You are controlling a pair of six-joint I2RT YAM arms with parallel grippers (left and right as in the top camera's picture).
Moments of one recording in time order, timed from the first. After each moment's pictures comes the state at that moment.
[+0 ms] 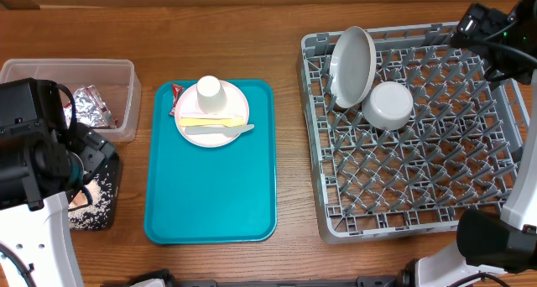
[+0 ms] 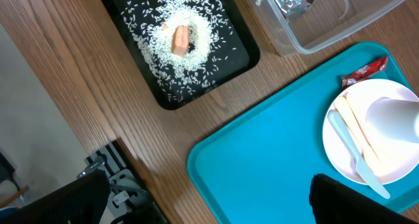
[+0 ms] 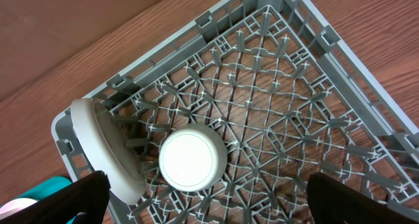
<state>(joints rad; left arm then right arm) 0.24 1.26 1.67 -1.68 -0.26 -0.76 -0.19 1.77 2.24 -1.46 0.01 0.33</state>
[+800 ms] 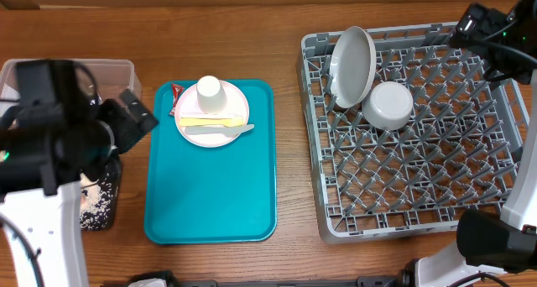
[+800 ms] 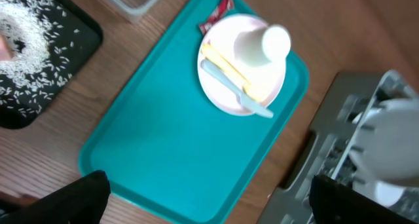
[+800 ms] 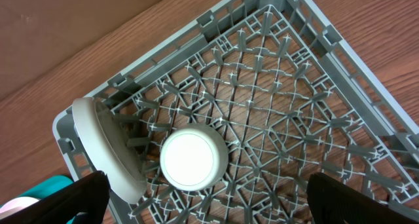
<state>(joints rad) 0.12 1.30 1.67 -1.48 0.12 -0.61 -0.19 1.77 2.24 -1.46 0.01 0.33</state>
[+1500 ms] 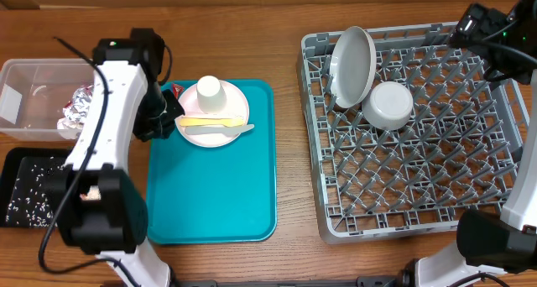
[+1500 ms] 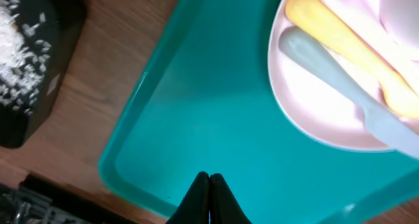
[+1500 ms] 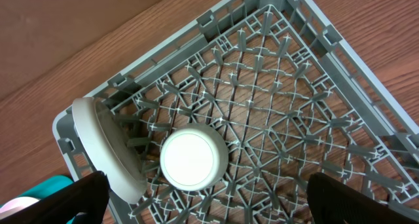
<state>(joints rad) -0.01 1.91 1.67 -1.45 -0.04 -0.62 -0.19 1.77 2.24 -1.46 0.01 0.33</state>
